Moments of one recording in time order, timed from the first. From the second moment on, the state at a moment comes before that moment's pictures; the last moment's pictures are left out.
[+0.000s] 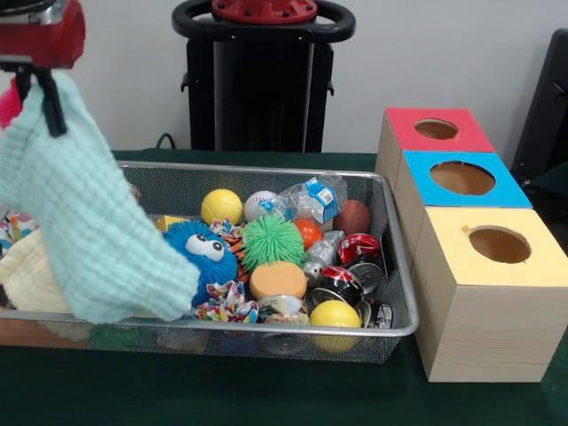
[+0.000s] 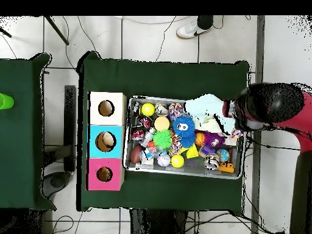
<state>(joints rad) -0.72 -0.69 0.32 1.26 -0.30 1.10 1.47</state>
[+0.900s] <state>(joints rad) -0.81 -0.55 0.38 1.38 -0.51 0.74 1.47</state>
